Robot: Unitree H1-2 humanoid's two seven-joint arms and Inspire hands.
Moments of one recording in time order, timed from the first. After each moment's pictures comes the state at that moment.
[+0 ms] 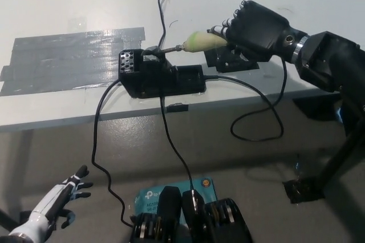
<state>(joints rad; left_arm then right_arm) -0.05 0.40 -0.05 -0.05 0.01 0.45 -0.24 -1.13 -0.42 0.82 0.84 -1.13 -0.45 -0.31</state>
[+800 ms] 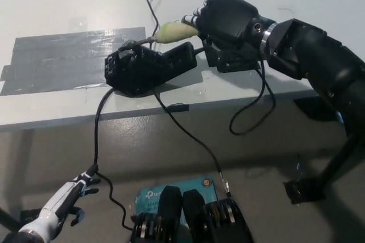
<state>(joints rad) -0.07 0.39 -0.09 -0.05 0.02 0.45 -0.24 -1.22 -0.31 0.83 0.96 -1.14 -0.44 -0.33</state>
